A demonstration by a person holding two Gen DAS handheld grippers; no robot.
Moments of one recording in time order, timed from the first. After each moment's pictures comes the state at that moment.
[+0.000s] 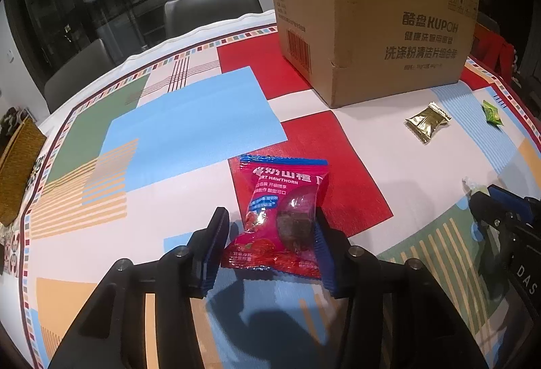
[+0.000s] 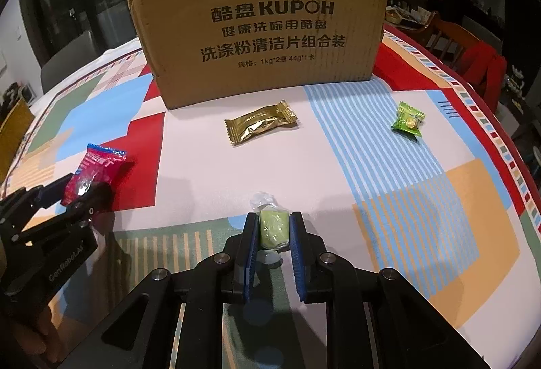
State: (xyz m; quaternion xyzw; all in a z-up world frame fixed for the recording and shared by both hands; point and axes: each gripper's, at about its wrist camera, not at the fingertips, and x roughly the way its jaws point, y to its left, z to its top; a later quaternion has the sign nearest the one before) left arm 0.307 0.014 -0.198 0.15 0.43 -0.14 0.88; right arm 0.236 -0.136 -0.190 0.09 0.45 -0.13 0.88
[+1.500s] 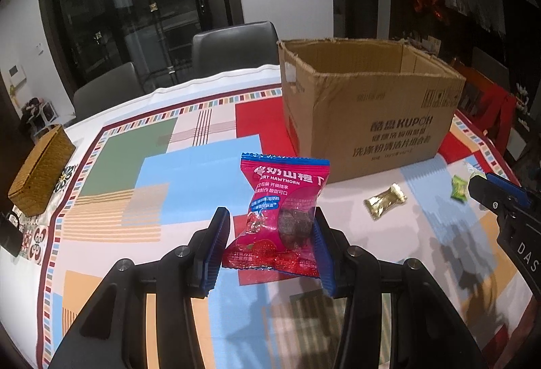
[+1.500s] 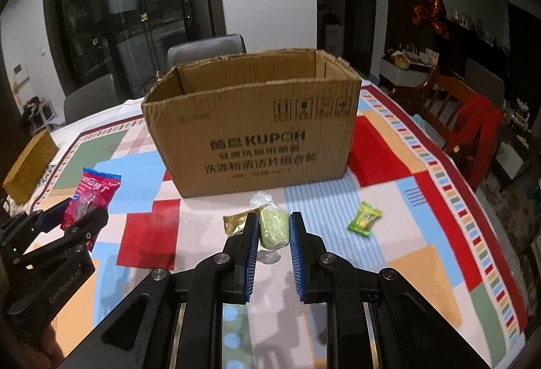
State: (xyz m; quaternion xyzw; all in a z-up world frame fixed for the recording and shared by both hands) left arm 0.282 -0.008 -0.101 0.10 0.38 -0.10 0.91; right arm 0.233 -0.177 -0.091 0.07 0.37 -0.10 0.92
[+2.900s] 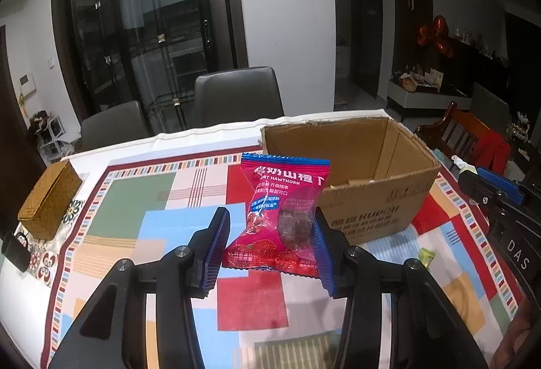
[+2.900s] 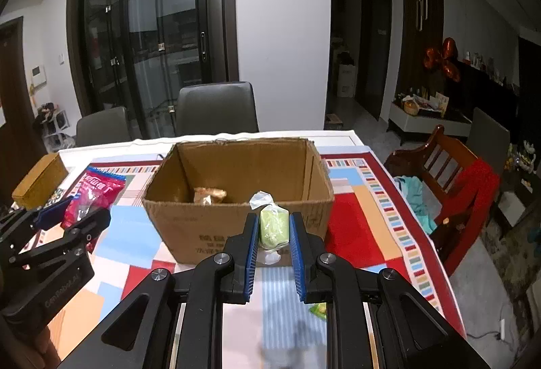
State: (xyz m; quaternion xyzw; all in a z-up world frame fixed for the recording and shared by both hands) left arm 0.296 -0.054 -0.019 0.08 0.32 -0.10 0.94; right arm 0.261 -0.220 -0.013 0.03 0.30 -0.07 0.95
